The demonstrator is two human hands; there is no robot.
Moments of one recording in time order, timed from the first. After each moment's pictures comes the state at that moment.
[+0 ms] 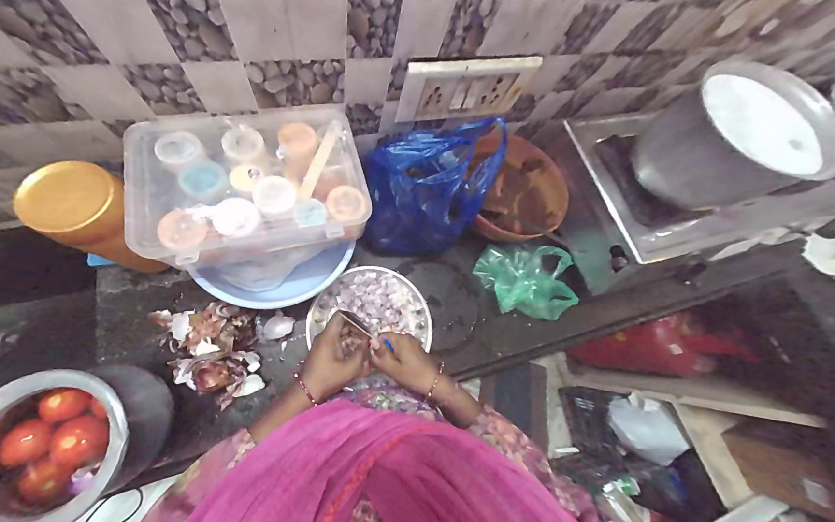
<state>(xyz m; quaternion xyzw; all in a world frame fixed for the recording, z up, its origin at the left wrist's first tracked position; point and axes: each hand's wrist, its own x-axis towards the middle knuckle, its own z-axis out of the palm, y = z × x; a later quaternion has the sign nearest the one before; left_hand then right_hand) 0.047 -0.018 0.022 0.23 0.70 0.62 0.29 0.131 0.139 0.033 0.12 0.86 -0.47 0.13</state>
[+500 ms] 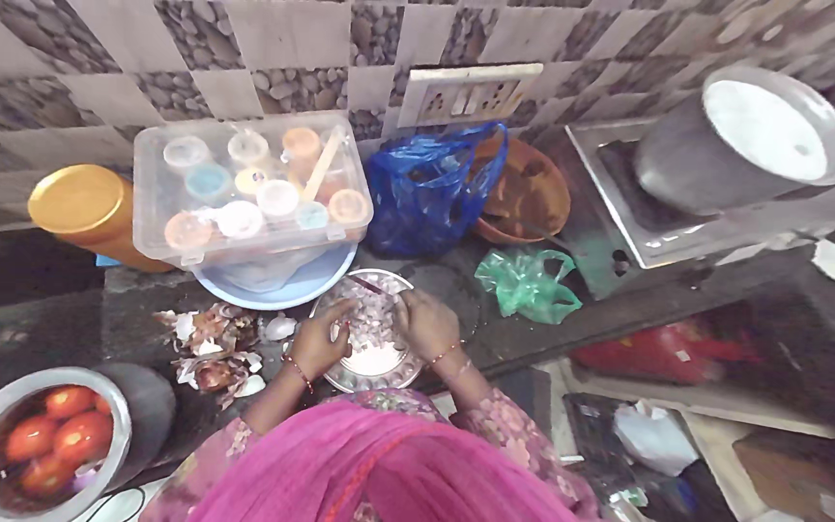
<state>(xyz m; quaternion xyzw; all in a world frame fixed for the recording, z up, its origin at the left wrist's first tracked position) 0.007 -0.022 0.026 0.29 0.83 0.38 0.29 0.100 0.163 0.061 0.22 0.96 -0.17 0.06</state>
